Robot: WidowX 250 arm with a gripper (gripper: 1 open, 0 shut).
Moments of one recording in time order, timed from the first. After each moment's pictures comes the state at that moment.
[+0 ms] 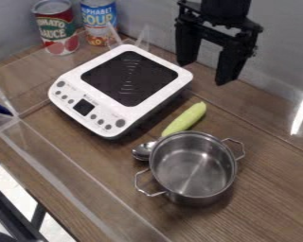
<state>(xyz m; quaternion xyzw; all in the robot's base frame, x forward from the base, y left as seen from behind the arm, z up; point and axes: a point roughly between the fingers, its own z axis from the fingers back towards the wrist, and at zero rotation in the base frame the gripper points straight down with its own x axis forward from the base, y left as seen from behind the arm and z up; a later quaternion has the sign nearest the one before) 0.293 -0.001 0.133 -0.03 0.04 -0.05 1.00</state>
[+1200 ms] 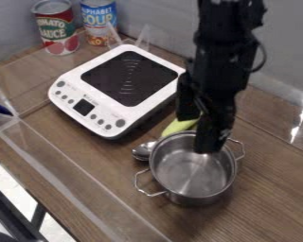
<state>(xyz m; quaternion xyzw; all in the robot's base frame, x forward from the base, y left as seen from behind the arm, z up) 0.247 -0.026 0.084 -0.03 0.02 -0.29 0.96</state>
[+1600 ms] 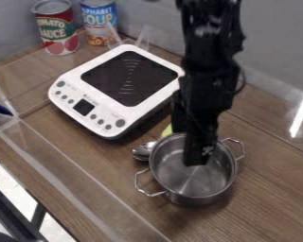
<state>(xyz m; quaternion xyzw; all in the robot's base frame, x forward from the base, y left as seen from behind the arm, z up) 0.255 -0.013 0.050 -0.02 0.01 -0.31 0.95</state>
